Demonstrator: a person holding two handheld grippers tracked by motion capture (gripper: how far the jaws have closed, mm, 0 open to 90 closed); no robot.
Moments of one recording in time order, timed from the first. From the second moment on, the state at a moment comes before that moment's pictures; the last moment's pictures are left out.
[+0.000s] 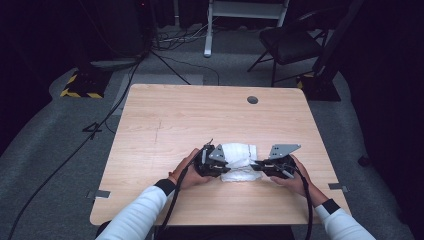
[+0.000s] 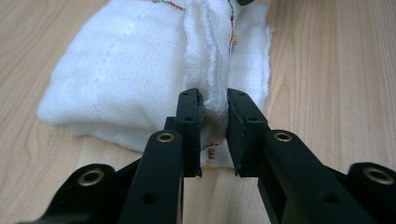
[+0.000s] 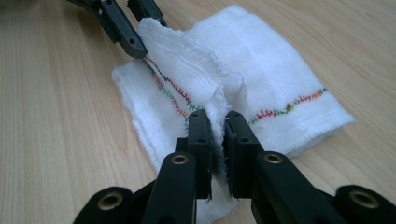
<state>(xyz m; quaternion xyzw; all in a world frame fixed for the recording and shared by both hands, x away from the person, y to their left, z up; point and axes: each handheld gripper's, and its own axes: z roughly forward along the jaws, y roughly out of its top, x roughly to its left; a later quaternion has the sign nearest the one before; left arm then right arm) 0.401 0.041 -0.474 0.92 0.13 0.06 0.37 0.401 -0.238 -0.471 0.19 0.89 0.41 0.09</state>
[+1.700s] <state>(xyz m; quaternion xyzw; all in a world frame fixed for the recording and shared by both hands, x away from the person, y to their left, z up) 0.354 0.106 -0.485 0.92 0.21 0.11 0.31 0.395 -0.245 -0.484 0.22 0.90 0.37 0.09</state>
